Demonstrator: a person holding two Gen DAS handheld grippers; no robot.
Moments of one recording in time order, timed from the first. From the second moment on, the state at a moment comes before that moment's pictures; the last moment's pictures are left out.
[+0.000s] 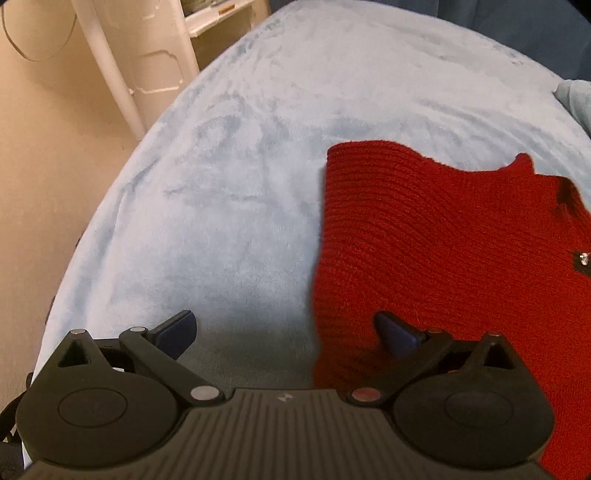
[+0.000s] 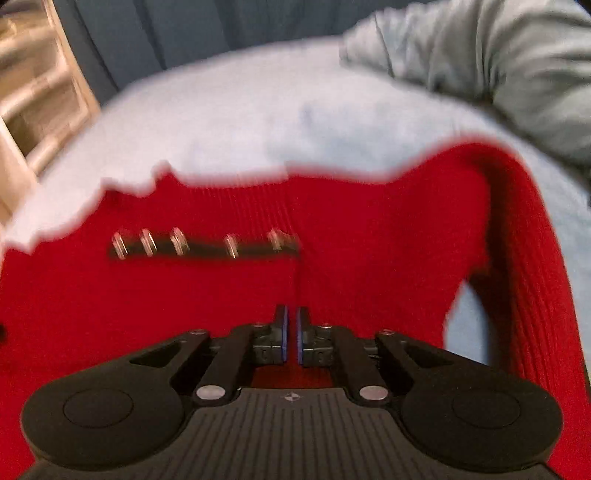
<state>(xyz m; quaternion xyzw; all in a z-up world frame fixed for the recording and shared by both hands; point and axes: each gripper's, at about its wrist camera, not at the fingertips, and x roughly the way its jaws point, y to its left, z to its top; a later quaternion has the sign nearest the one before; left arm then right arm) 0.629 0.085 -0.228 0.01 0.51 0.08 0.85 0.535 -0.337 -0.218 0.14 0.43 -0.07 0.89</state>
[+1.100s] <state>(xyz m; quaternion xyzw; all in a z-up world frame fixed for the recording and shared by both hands) 0.370 0.029 -0.072 0.02 0.44 0.02 0.90 0.300 -0.562 -0.091 0.37 0.18 -0.28 0.87</state>
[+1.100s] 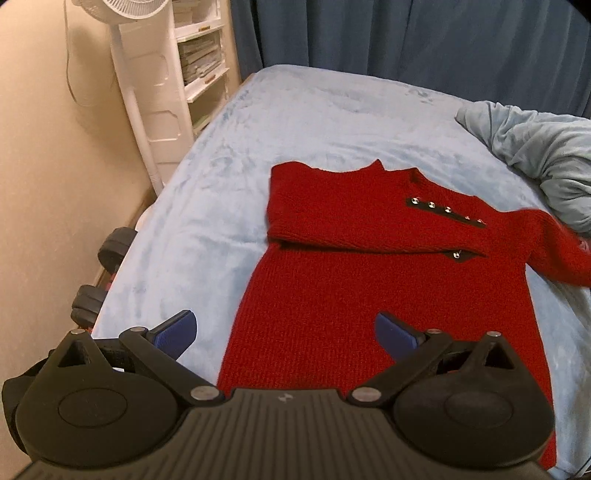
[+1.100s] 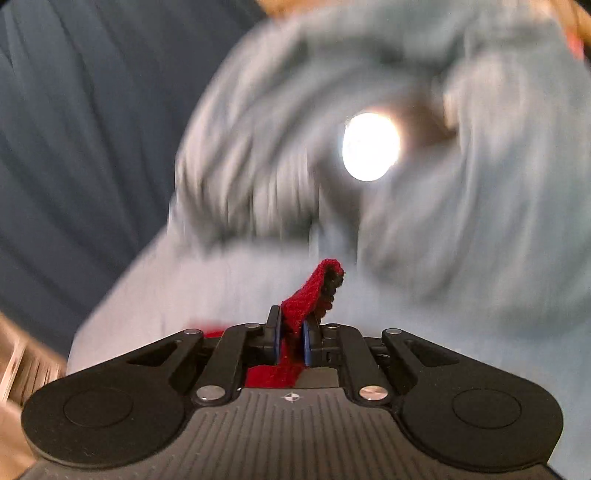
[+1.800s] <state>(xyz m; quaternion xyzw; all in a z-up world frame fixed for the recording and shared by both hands) 0.379 0.085 -0.108 -0.03 0.47 0.06 0.88 0.464 -0.428 -0.029 0.03 0.27 -0.20 0.94</state>
